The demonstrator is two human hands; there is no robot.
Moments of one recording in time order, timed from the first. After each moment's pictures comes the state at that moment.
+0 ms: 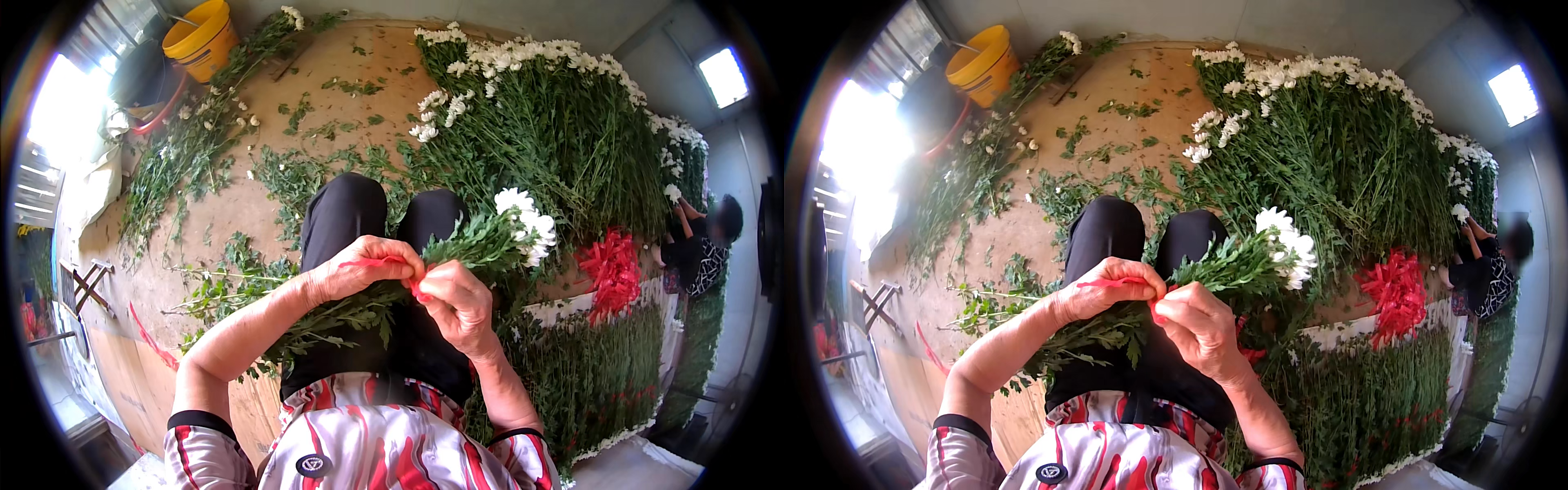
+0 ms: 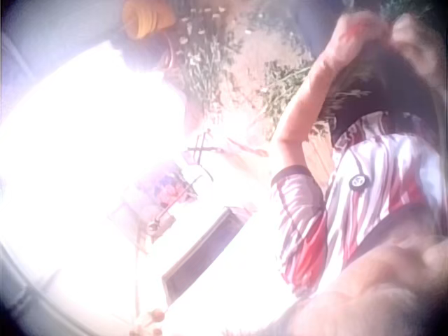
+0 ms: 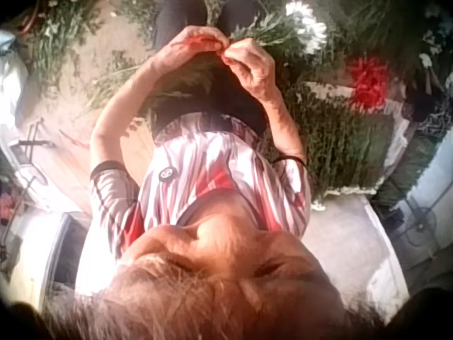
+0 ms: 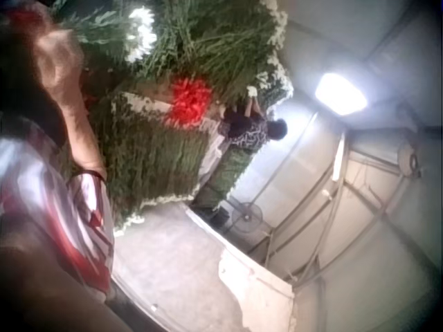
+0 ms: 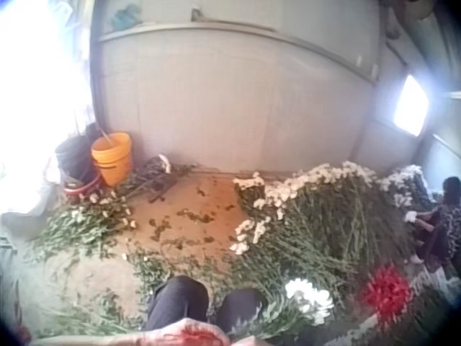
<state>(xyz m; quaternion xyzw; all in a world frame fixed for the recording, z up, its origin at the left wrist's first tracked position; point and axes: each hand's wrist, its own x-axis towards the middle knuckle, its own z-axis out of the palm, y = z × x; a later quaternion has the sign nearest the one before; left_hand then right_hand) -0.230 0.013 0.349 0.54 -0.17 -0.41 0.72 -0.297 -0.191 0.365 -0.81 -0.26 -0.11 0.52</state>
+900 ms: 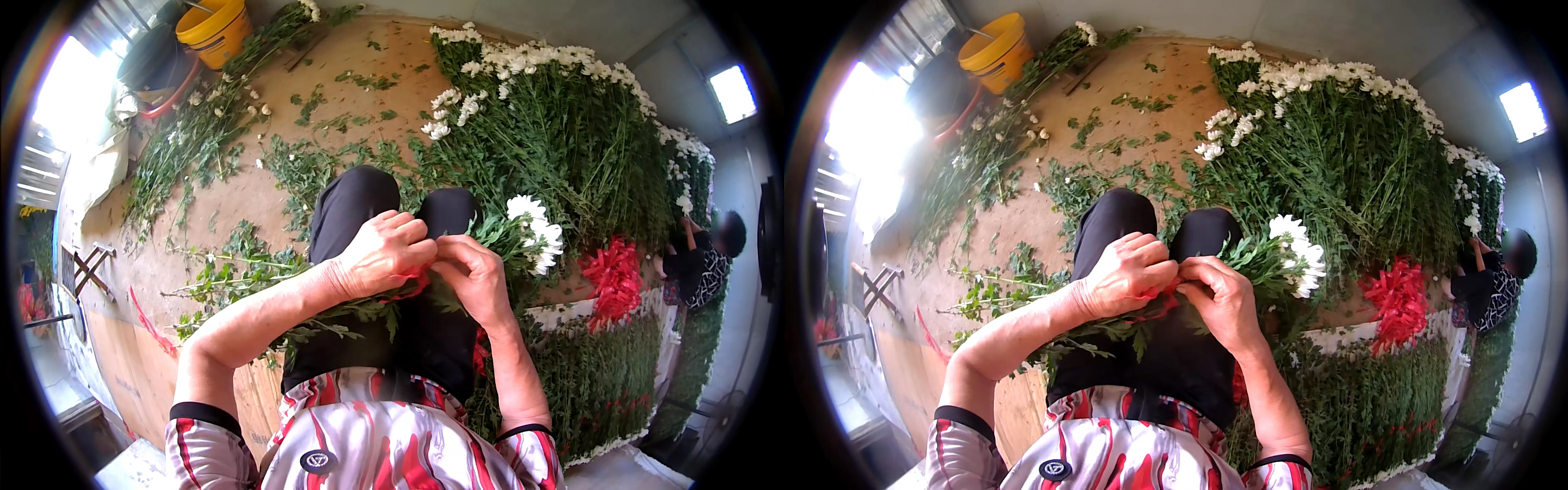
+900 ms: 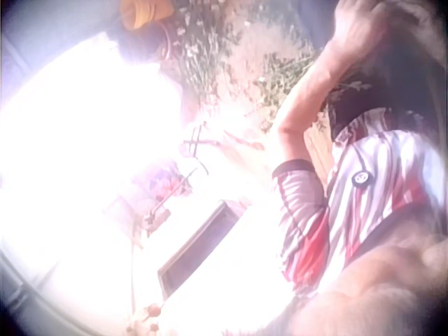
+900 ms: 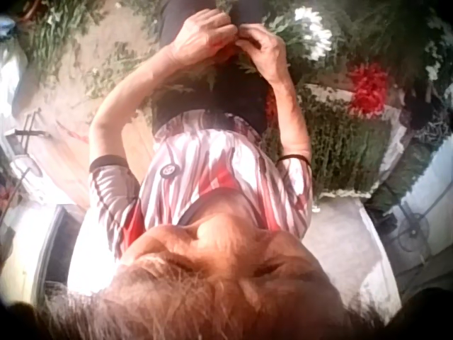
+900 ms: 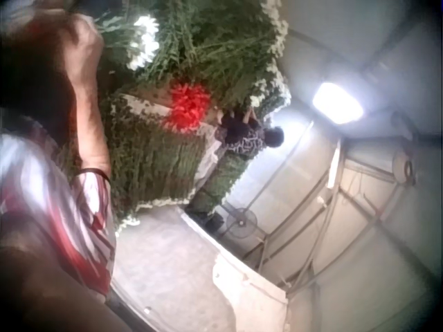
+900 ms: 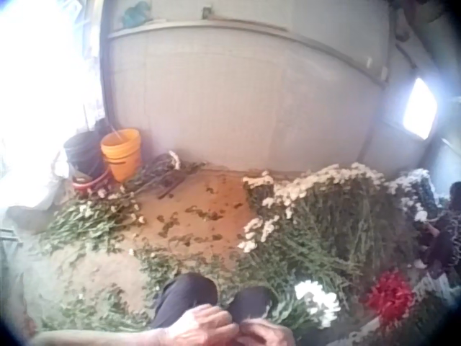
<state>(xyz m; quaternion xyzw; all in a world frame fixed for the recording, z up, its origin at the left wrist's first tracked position) -0.225 0.003 0.348 0.81 -0.47 0.11 0.33 -0.274 -0.196 0.357 -0.83 -0.12 0.01 0.54</state>
